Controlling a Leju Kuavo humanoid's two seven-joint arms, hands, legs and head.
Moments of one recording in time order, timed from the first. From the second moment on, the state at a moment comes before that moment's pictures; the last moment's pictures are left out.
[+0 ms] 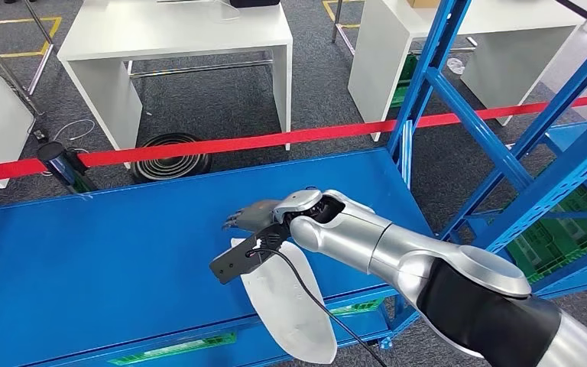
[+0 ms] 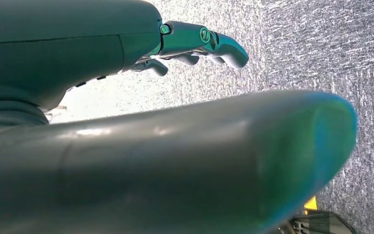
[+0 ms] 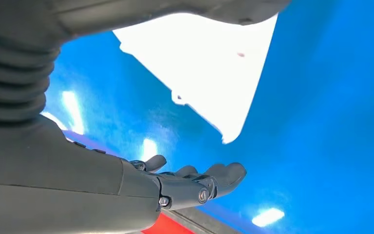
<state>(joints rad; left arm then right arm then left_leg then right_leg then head) -0.17 -0.14 1.12 -0.18 -1.27 0.03 0.15 -0.96 0.01 1.11 -0.83 0.49 0.51 -0.15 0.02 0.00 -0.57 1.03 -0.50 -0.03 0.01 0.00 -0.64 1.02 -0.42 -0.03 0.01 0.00</state>
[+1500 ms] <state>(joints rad) -0.18 -0.14 1.12 -0.18 -1.27 0.03 0.11 -0.90 0.05 0.97 -0.51 0.51 0.43 -0.21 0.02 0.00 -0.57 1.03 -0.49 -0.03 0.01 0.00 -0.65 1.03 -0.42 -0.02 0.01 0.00</state>
